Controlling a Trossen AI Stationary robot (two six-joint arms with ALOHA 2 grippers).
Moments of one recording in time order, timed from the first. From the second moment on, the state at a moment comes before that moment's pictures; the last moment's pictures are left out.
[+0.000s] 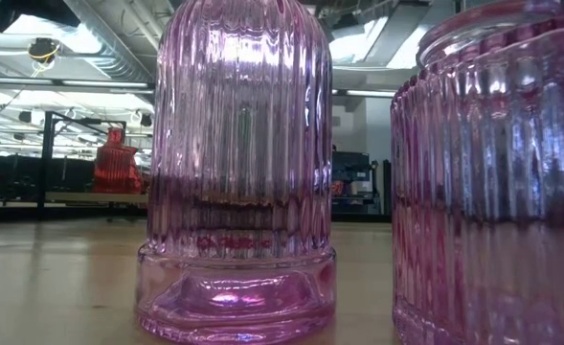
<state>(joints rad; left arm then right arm) -0.26 0.42 1.13 -1.35 -0.91 -0.94 0.75 1.22 1.30 -1.09 0.09 1.31</state>
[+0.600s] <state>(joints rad) -0.26 0.42 0.95 -1.23 -0.92 -1.06 1.03 1.48 1.32 -0.98 0.13 1.57</state>
